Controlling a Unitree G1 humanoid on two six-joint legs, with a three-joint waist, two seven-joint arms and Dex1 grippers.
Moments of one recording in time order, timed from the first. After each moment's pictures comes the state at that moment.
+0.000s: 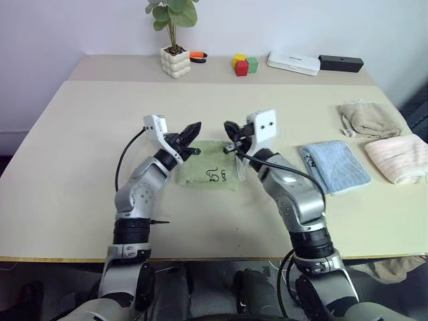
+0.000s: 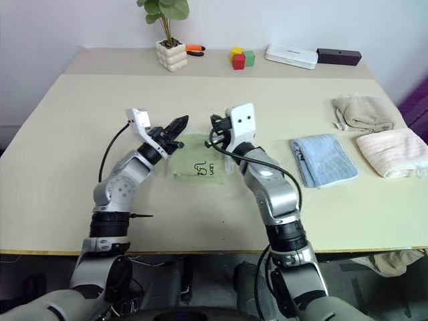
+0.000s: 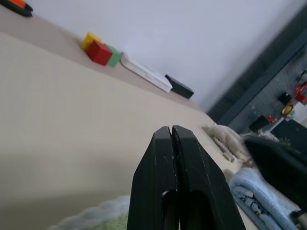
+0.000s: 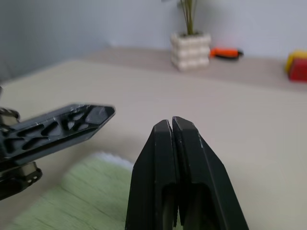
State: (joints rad) left arm -0.54 0.07 0.17 0.17 -0.61 0.45 -0.46; right arm -0.52 -0.06 0.13 -0.06 0.21 0.47 0.19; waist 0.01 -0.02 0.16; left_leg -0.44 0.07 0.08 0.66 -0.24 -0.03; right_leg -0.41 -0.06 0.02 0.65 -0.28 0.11
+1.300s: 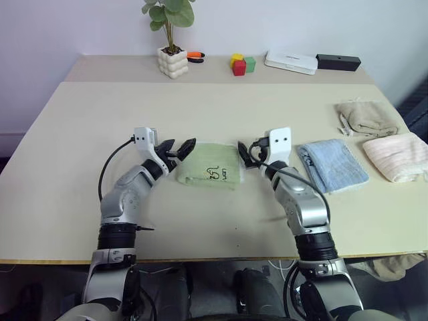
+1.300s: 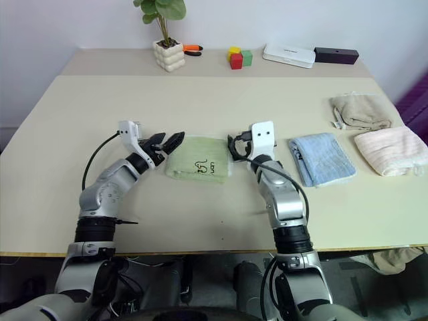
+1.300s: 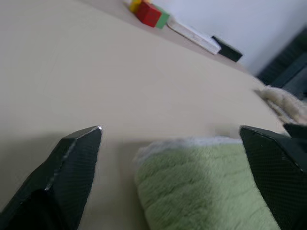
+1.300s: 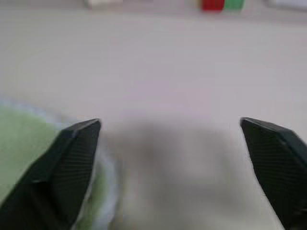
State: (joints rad) left arm -0.50 0.22 0.21 0.19 -0.56 0.52 -0.48; right arm -0.46 -0.12 -0.02 0.01 0.15 0.43 0.18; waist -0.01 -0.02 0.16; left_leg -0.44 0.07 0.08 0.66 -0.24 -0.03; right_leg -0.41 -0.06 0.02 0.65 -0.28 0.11
